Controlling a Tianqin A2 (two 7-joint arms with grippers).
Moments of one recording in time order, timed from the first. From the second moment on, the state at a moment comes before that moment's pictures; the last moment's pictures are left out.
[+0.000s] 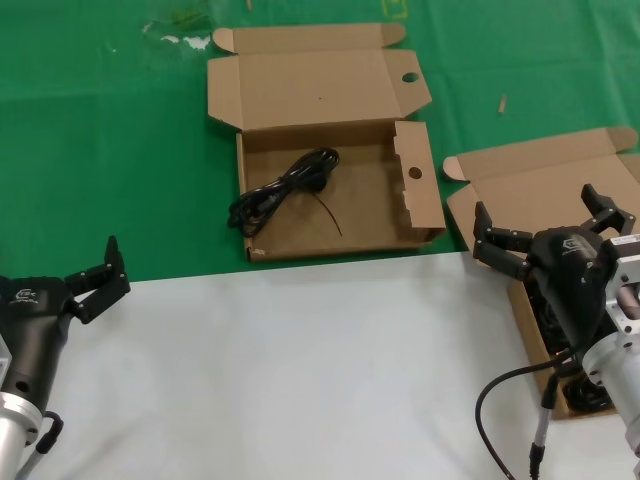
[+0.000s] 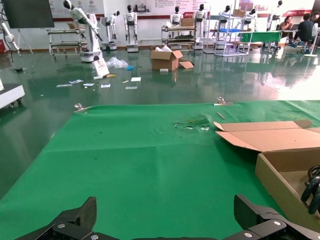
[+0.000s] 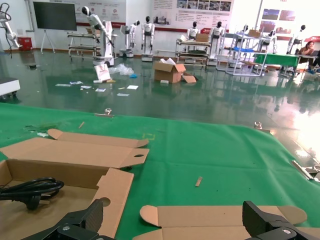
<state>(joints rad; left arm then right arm) 0.00 -0.30 1.60 -1.60 -1.80 0.00 0.00 0.02 0.30 -1.61 1.59 1.79 -0.02 0.00</state>
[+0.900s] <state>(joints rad) 0.00 -0.30 1.60 -1.60 -1.80 0.00 0.00 0.02 0.30 -1.61 1.59 1.79 -0.02 0.00</state>
